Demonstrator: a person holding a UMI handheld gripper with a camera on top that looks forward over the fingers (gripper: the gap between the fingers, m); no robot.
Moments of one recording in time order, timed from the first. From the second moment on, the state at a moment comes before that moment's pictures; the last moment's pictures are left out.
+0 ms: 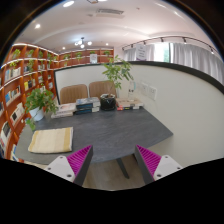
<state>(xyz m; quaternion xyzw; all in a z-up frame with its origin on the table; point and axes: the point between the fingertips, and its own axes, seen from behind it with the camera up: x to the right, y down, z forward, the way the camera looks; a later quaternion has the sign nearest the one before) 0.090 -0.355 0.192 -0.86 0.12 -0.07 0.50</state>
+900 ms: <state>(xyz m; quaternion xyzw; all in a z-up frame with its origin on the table) -0.392 -0.083 -0.014 -0.92 -0.03 -0.01 0.39</state>
